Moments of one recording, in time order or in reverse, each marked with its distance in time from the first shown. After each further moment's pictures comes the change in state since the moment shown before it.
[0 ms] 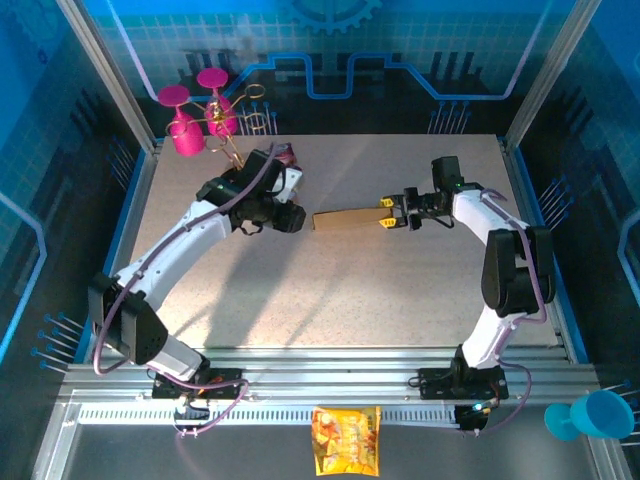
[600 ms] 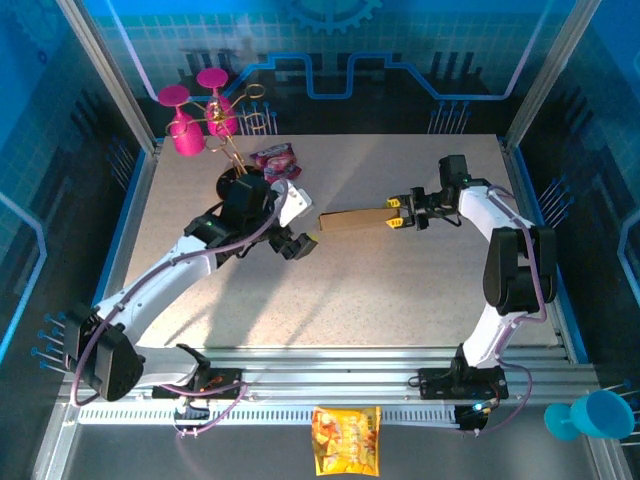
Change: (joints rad) left arm -0.023 -0.218 -0.338 0.403 0.130 0.459; right arm -0.041 0.008 0.038 -0.118 -0.002 -0.081
